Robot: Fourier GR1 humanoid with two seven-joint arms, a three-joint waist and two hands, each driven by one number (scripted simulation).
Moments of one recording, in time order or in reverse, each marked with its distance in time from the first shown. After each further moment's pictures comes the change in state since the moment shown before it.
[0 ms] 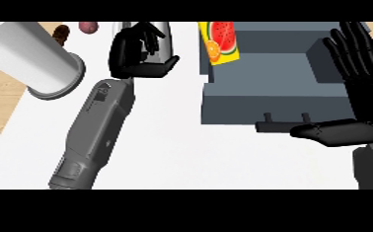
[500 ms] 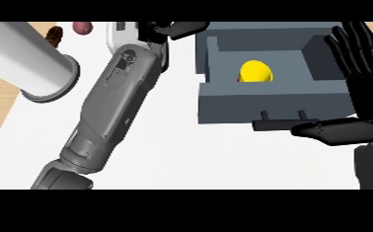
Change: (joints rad) left arm -0.271 -0.022 -0.139 -0.009 0.036 0.240 0.293; right arm -0.012 -0.004 -0.005 0.000 -0.001 0.005 -0.001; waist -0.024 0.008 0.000
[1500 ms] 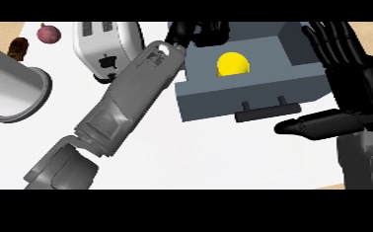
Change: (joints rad) left arm -0.227 -0.002 -0.311 0.462 0.148 0.084 0.161; right arm -0.085 0.030 0.057 0.043 -0.003 0.026 -0.030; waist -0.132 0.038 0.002
